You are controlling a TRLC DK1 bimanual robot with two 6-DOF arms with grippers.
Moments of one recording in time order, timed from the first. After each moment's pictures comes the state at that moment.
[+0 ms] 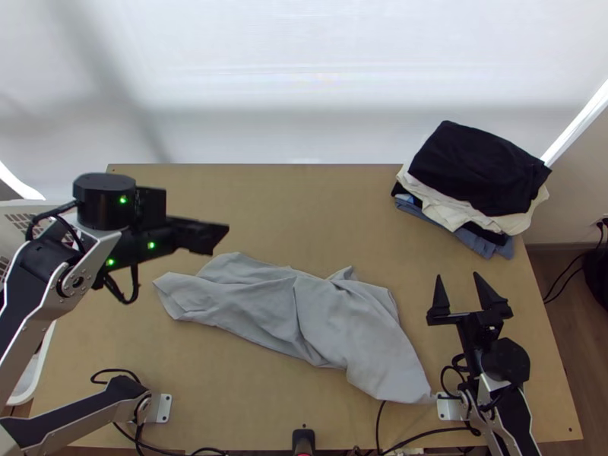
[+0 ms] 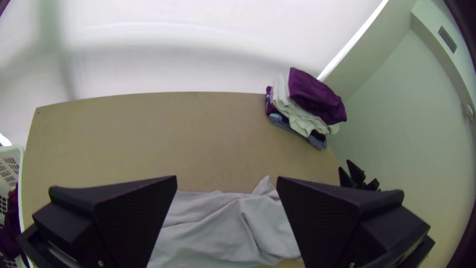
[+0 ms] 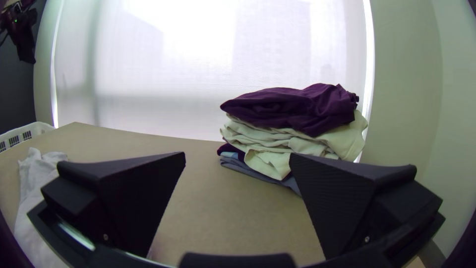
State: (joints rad) left arm -0.42 1.15 1.45 -0.94 0.20 -0.32; right arm 0.28 0.00 0.02 0.02 0.20 -0.03
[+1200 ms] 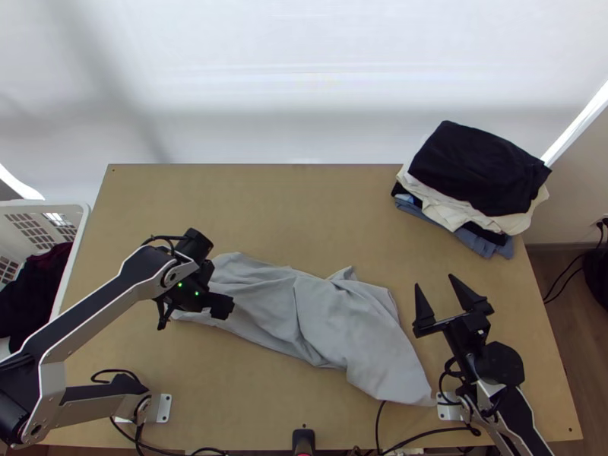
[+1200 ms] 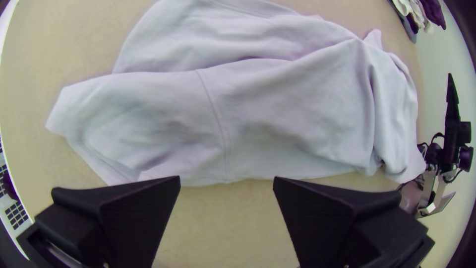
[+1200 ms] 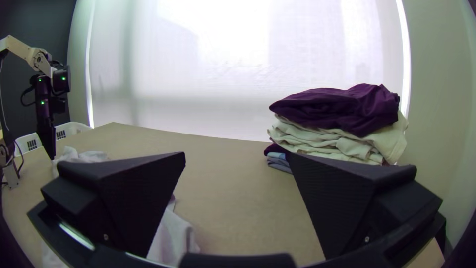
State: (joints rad) left arm -0.45 1.38 1.00 -1.05 0.17 -0.23; right arm 0.50 0.00 0.02 0.02 0.20 0.02
